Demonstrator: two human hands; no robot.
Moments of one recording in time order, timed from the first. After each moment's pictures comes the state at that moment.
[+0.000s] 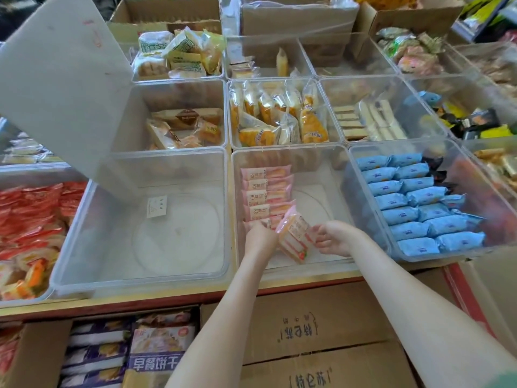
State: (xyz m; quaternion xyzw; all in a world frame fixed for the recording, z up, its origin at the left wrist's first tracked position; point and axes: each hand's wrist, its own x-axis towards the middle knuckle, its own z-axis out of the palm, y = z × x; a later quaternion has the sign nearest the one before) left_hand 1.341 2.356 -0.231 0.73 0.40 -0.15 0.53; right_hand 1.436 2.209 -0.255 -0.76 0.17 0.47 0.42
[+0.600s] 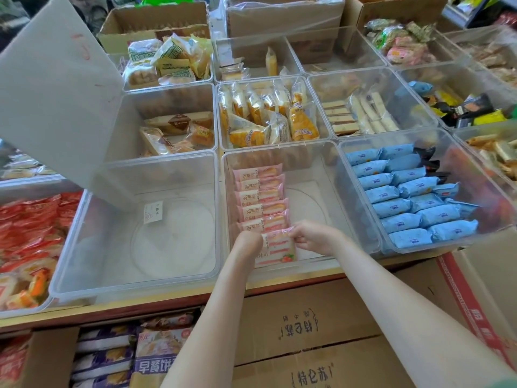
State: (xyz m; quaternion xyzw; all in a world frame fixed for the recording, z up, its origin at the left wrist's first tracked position) left_hand 1.338 2.361 -0.237 0.66 0.48 -0.20 0.54; right_hand 1.417 2.225 -0.248 -0.69 0.04 0.54 0.47
